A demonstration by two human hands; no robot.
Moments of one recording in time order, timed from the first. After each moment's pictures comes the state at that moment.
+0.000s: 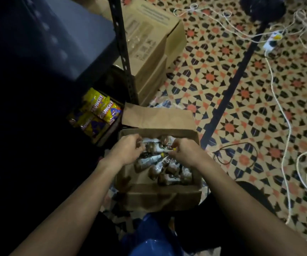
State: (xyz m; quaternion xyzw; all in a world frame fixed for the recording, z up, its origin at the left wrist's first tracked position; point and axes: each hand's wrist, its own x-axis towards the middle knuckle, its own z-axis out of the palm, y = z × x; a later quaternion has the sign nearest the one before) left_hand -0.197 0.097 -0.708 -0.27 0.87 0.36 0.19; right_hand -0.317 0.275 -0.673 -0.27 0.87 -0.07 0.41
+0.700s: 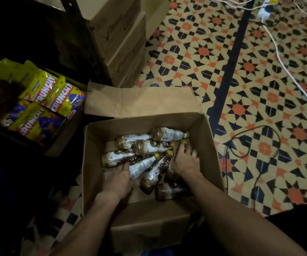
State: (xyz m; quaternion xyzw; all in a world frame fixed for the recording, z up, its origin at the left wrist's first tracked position) left_hand -0.168 0.137 -0.987 -0.26 0.88 0.21 0.34; right_hand -0.313 0.308 -0.976 -0.05 0.93 -0.05 0.37
